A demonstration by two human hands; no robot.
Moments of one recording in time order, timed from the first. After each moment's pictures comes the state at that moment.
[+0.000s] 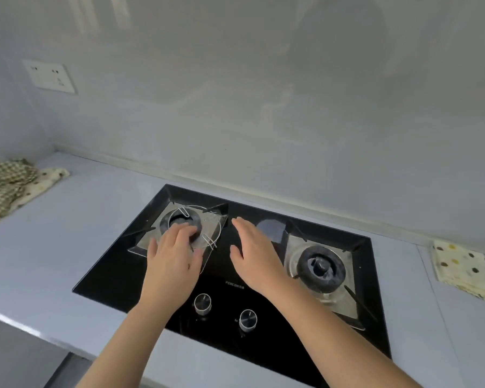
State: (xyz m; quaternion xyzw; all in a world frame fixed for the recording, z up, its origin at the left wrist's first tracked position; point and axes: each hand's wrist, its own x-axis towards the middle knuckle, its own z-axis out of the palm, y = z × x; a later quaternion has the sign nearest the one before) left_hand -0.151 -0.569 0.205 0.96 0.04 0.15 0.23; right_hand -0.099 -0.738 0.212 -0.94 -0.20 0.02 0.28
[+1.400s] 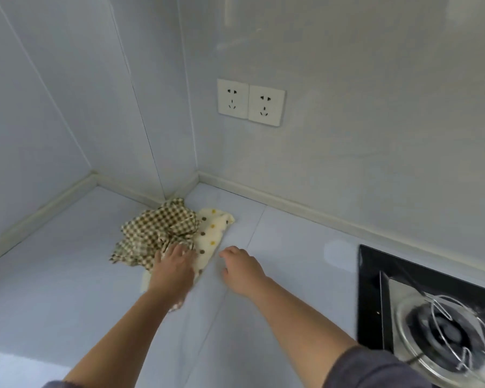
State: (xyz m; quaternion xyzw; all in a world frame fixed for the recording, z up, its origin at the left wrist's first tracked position) left_hand 0.036 0.087 0.096 0.99 0.08 -0.02 0.08; right_hand 0.093 -0.081 0.115 -0.93 -0.28 0.19 0.12
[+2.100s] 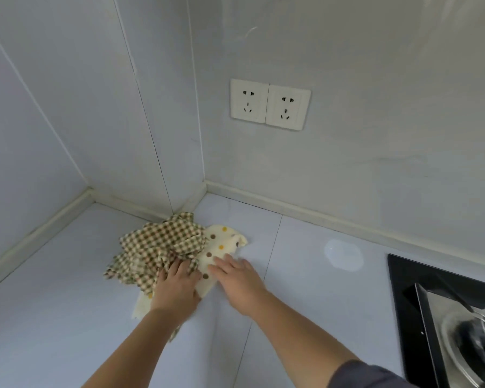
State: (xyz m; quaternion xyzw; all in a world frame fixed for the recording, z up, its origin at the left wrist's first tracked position) left_hand 0.070 0.152 0.053 0.99 0.03 -0.10 0.04; right_hand 0.122 -0.018 0.071 -0.92 -0.36 0.14 0.04
